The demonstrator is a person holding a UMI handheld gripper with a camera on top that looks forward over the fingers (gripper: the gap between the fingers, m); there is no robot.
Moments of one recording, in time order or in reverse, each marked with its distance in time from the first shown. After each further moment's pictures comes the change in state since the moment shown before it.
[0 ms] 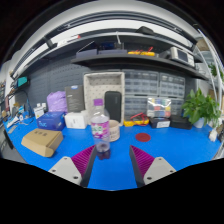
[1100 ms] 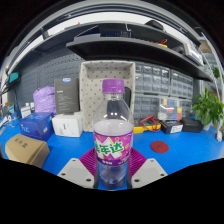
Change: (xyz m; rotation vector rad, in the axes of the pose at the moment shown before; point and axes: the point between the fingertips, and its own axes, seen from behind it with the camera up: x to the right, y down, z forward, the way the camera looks) arm -0.045 -0.003 0.159 0.040 0.095 -0.010
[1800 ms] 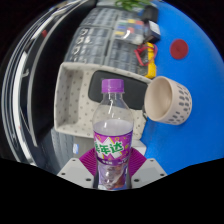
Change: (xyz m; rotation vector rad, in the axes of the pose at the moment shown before) arm -0.115 -0.100 0.087 -0.090 -0.218 1.400
